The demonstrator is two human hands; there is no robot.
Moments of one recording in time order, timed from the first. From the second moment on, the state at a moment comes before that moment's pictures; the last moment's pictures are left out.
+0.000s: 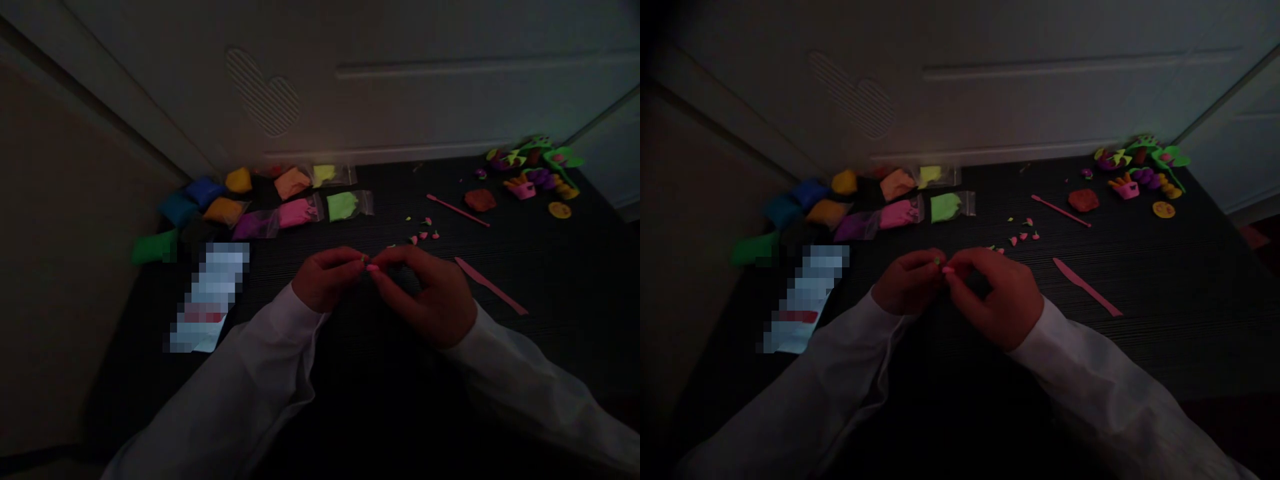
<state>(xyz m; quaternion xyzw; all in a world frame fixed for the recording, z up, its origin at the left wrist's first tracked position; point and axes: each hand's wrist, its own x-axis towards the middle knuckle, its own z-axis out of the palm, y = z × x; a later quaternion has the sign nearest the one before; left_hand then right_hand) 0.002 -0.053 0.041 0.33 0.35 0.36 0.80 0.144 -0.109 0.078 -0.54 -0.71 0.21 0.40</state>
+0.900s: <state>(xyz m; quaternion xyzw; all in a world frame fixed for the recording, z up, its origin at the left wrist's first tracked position) 0.002 -0.059 0.034 0.36 0.31 0.37 0.79 0.145 -0.109 0.075 -0.52 -0.68 0.27 0.44</state>
